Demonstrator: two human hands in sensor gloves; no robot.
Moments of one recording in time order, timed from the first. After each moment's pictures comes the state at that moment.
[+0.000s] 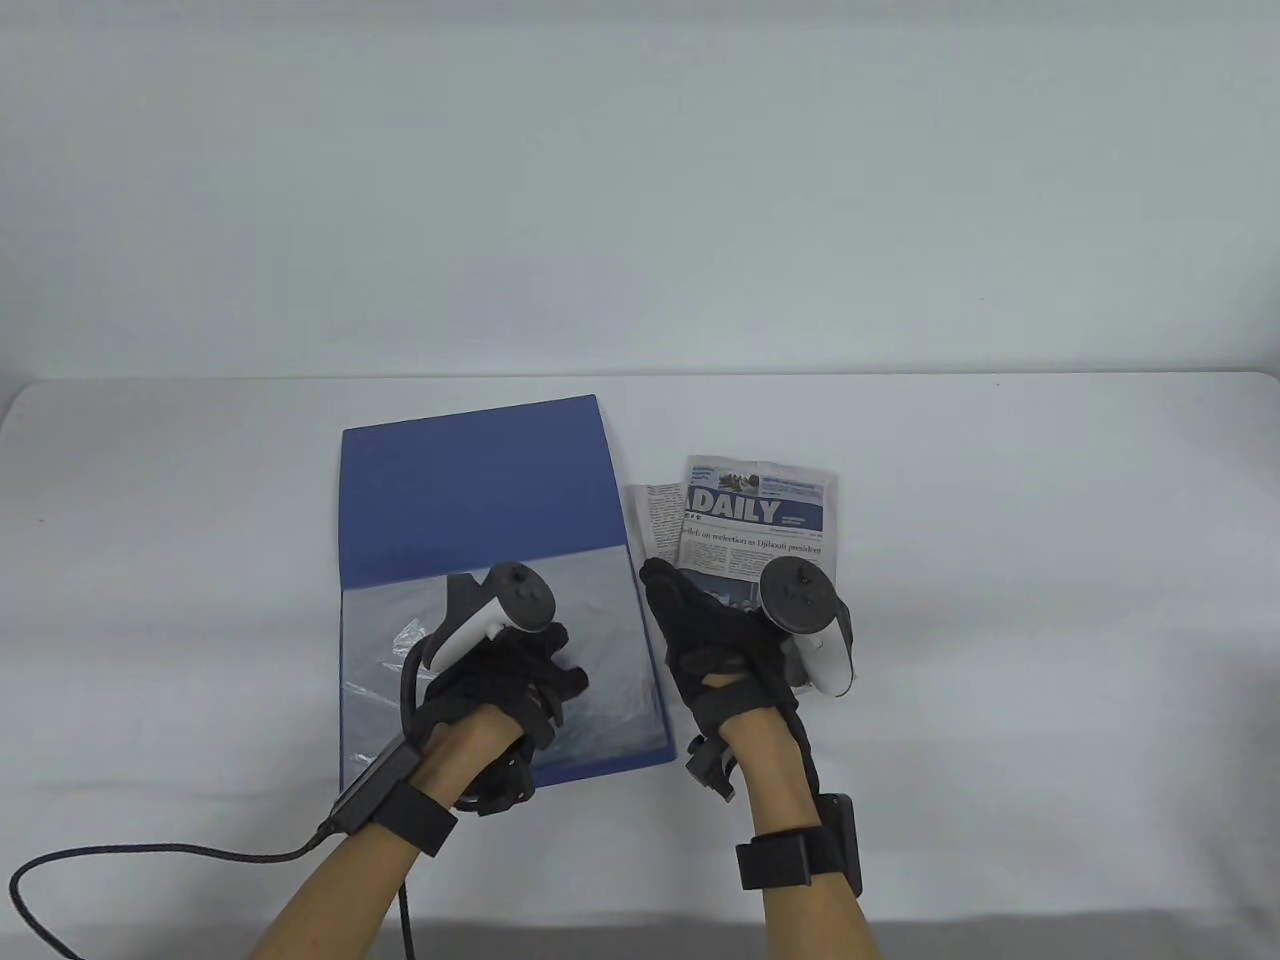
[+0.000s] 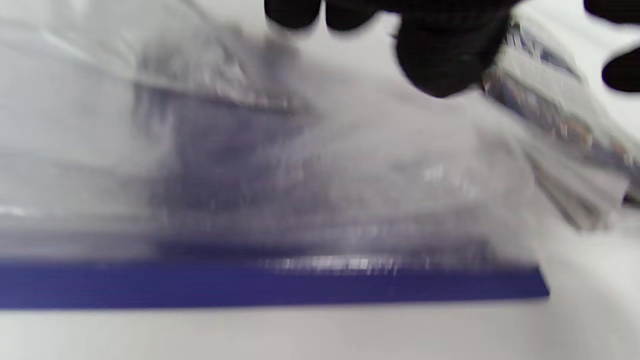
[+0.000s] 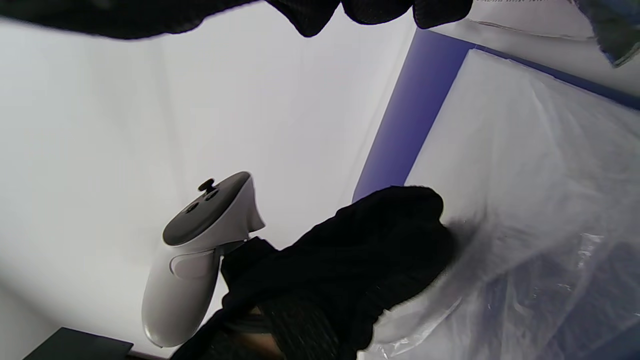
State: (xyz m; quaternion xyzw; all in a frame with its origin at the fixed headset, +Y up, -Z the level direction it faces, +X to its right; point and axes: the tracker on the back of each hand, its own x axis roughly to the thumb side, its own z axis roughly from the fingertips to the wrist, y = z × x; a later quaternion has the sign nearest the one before) left_hand -0.160 -0.745 -0.369 -0.35 -0.01 0.15 0.93; right_hand 0.073 -0.730 -0.374 0.18 0.17 0.76 0.60
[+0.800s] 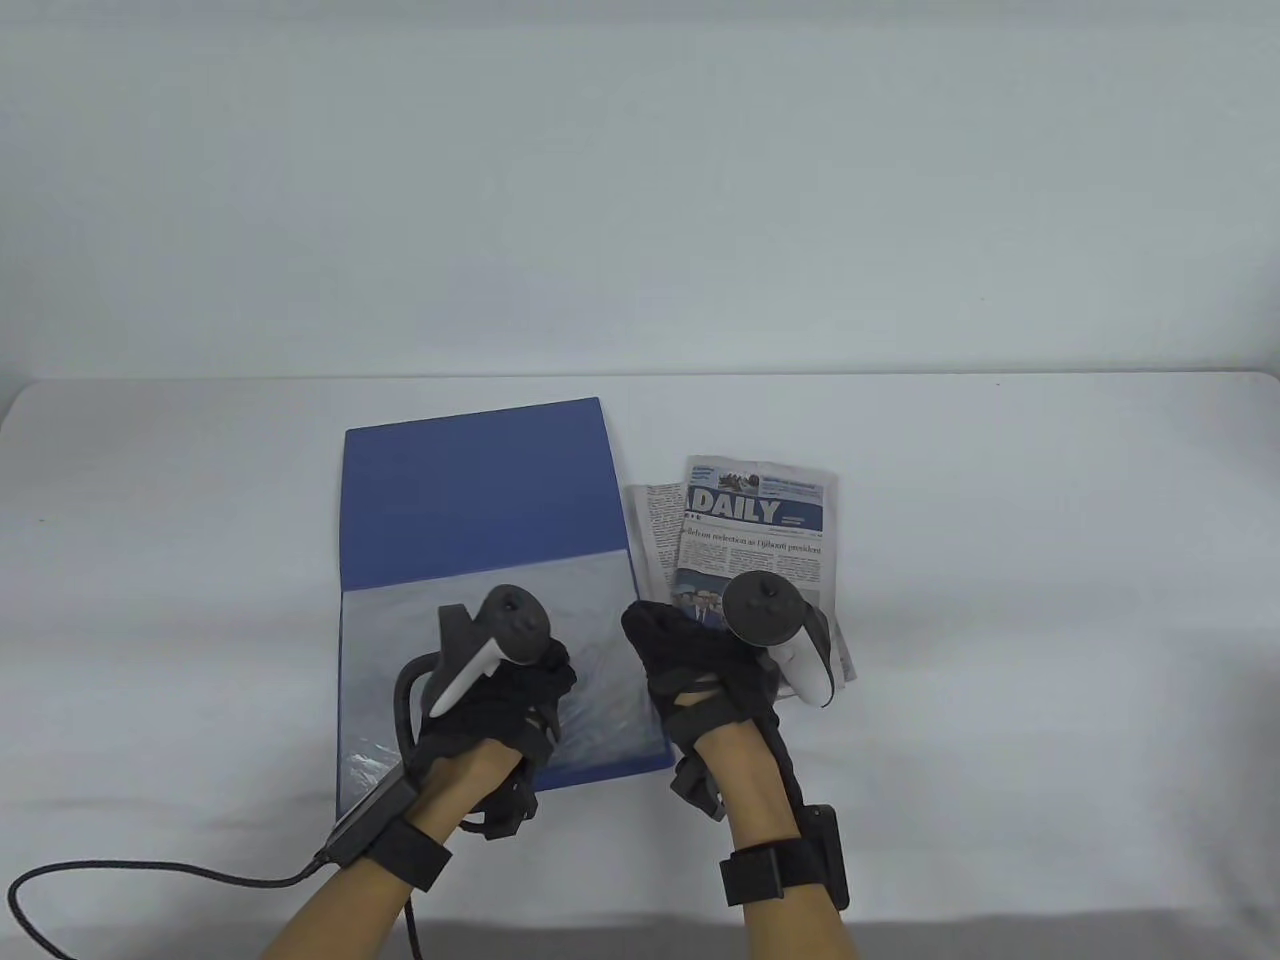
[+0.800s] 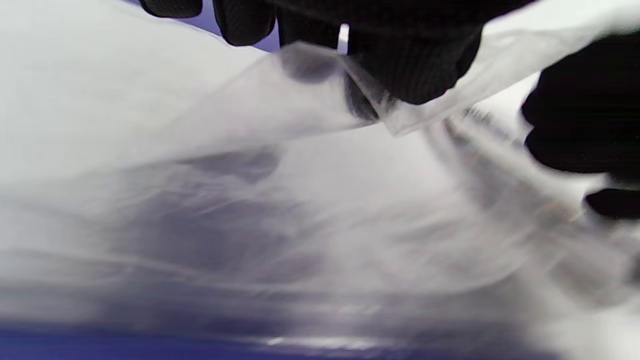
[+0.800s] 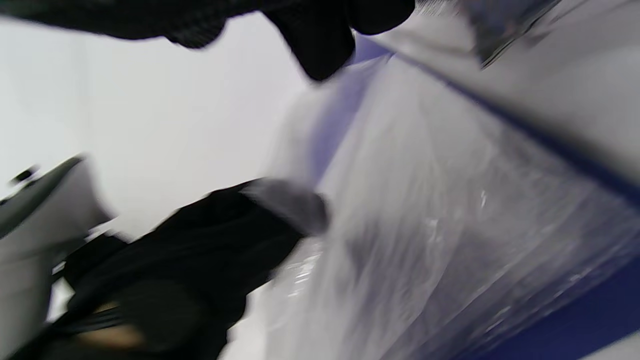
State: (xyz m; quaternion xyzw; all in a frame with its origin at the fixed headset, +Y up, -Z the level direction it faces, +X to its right) left_hand -0.183 -0.723 -0.352 -0.21 0.02 0.23 0.95; right_hand 0.065 -0.742 -0.364 0.10 0.20 0.83 0.51
